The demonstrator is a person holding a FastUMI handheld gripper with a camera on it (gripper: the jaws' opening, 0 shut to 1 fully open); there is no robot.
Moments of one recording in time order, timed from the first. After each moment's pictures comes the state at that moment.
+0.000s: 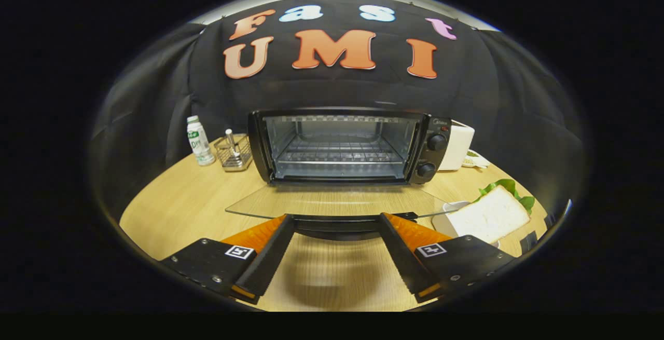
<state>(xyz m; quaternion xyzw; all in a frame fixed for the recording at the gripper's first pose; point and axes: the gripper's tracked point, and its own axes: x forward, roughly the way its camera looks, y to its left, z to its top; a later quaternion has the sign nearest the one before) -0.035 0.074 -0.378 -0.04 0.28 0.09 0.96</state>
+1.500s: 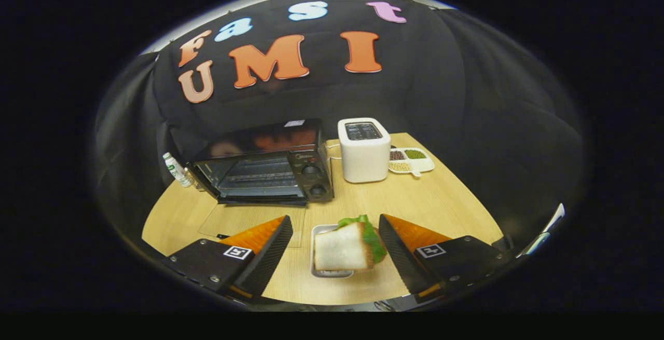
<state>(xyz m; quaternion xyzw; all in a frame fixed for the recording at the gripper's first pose) 0.006 -0.160 -0.279 0.03 0.34 0.08 0.94</state>
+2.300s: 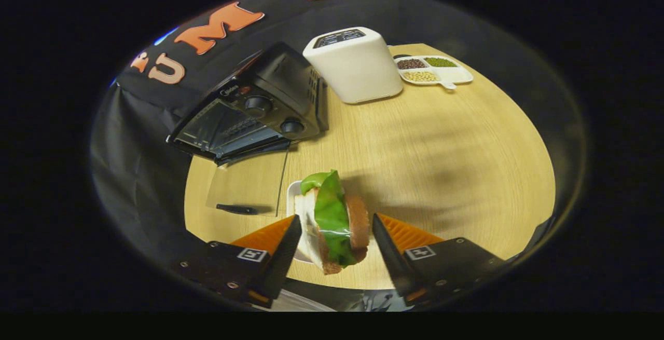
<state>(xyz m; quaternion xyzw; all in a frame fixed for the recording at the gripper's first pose) 0.003 -0.163 -0.397 0.13 0.58 0.17 0.79</state>
